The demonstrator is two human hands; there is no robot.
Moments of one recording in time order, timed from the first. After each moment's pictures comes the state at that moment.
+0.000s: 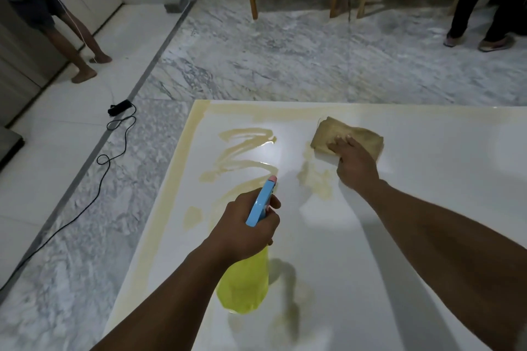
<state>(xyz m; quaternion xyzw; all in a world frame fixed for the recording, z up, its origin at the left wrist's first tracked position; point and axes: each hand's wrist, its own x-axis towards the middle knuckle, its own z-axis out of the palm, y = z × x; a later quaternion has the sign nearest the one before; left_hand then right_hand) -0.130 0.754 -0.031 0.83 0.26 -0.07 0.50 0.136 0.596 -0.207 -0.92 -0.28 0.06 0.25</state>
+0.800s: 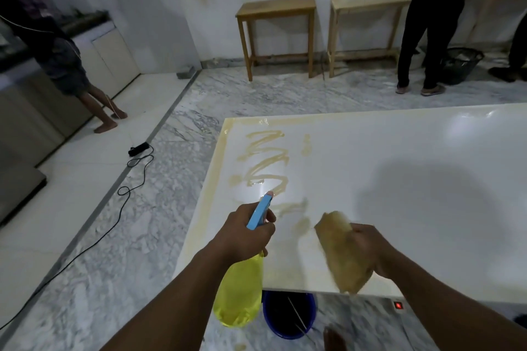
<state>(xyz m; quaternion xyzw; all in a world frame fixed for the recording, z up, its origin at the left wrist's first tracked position) -0.400 0.698 0.052 0.85 0.20 -0.06 0.48 -0.249 0.444 -0.089 -0.71 -0.03 0.36 0.60</state>
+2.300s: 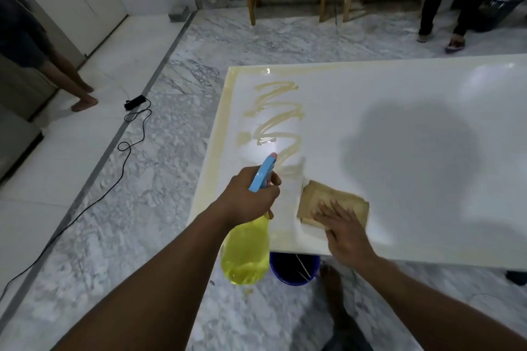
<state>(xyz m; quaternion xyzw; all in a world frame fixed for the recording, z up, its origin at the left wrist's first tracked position) -0.390 0.741 0.019 0.82 0.22 -0.08 0.52 -0.314 0.504 -0.185 -0.90 -0.33 0.16 0.25</state>
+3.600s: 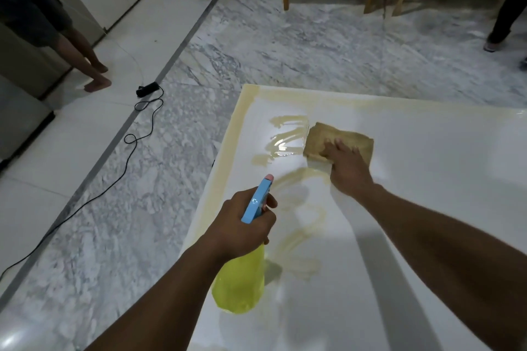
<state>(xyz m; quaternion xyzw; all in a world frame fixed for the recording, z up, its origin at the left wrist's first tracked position) -0.221 0.844 -0.025 0.81 0.29 -0.07 0.50 0.039 0.710 -0.188 -0.90 -0.35 0.14 0.21</state>
